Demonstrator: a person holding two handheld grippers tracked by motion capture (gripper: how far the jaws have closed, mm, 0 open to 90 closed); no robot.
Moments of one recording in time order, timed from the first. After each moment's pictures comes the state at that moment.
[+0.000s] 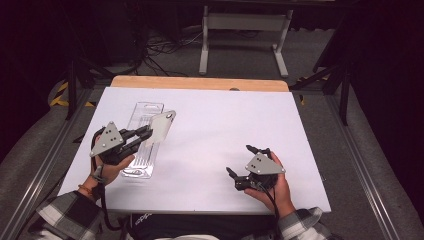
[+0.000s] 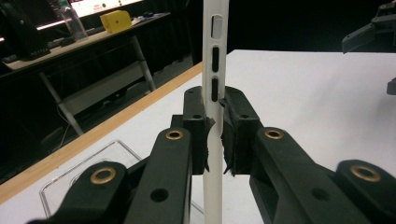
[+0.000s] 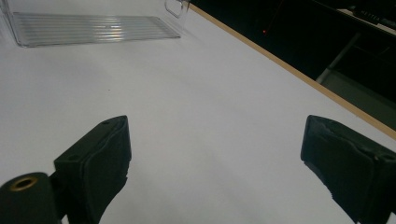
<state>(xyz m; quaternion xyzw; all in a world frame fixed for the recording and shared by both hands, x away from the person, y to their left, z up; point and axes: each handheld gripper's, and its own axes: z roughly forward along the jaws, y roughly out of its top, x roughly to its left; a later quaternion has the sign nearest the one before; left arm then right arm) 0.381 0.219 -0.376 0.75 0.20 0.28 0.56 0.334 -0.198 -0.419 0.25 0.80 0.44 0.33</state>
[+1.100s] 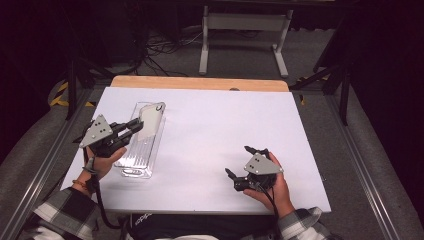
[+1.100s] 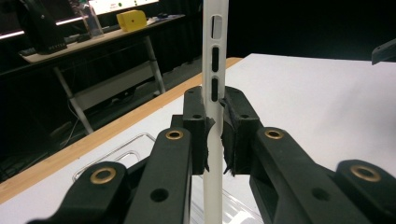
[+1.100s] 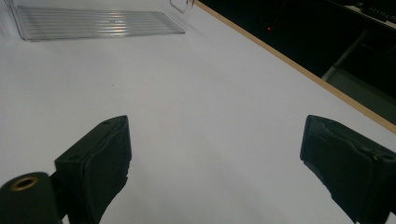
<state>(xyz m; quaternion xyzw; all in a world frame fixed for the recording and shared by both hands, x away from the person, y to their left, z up) 0.399 0.243 -0.376 0.74 0.22 0.29 0.57 0.336 -0.196 -0.422 0.24 0.80 0.44 0.33</state>
